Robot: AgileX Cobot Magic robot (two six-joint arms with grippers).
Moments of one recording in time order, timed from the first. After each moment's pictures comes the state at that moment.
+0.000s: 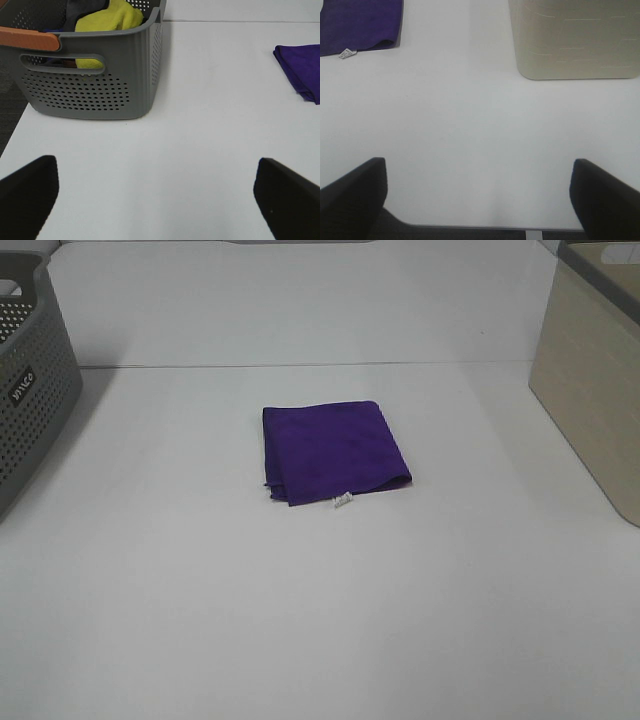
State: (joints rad) left arm 0.05 0.00 -0.50 0.00 1.04 0.00; right arm 0.10 0.00 -0.46 -0.01 1.10 0.05
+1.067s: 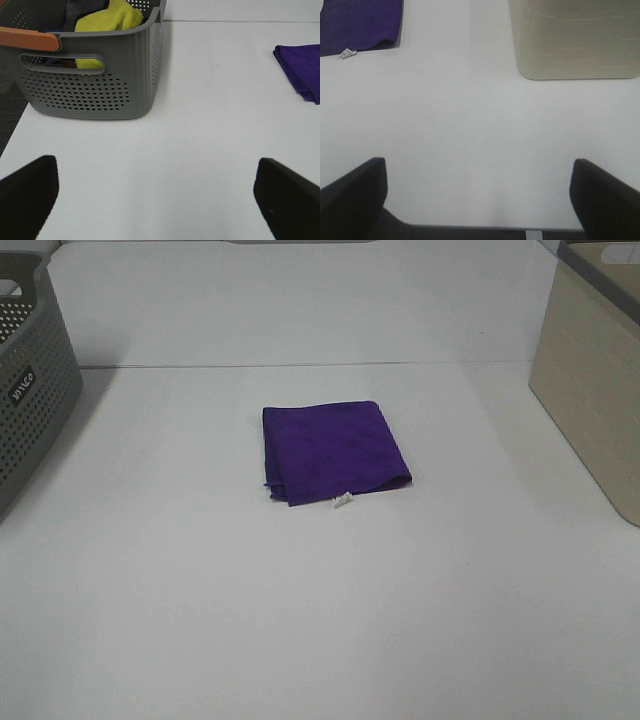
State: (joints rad) left arm 0.05 0.00 -0.50 0.00 1.04 0.00; right arm 0.10 0.00 -0.46 -0.01 1.10 0.05
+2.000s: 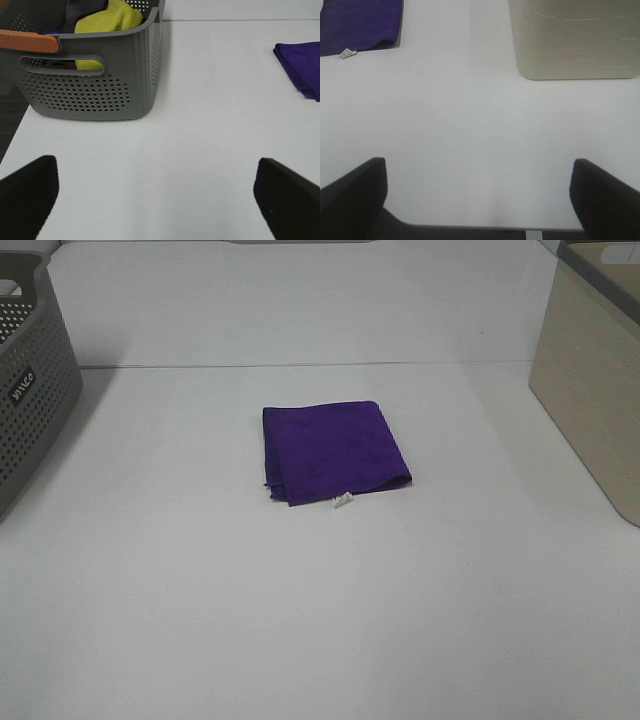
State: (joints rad) left arm 0.05 0.00 -0.50 0.00 1.04 0.02; right arm 0.10 0.00 -0.46 -0.01 1.10 0.05
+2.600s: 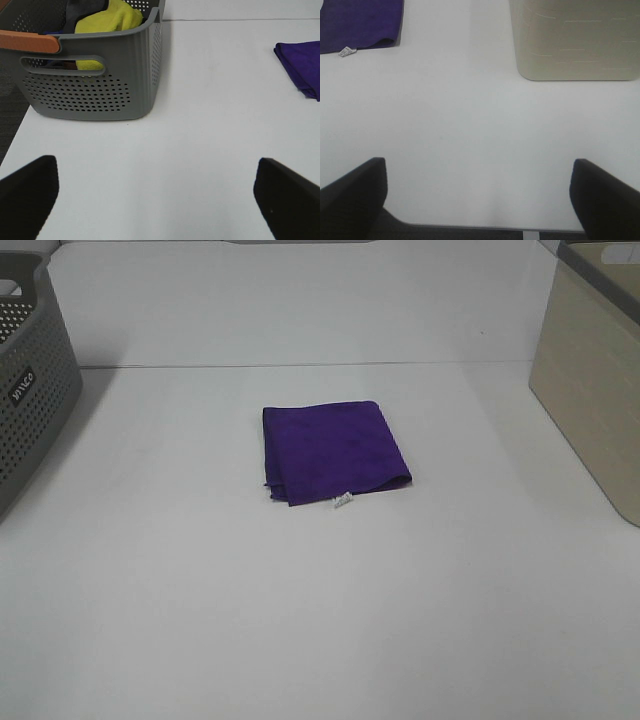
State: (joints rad) left arm 0.05 0.00 -0.50 0.00 1.04 0.02; right arm 0.10 0.00 -0.46 -0.01 1.10 0.03
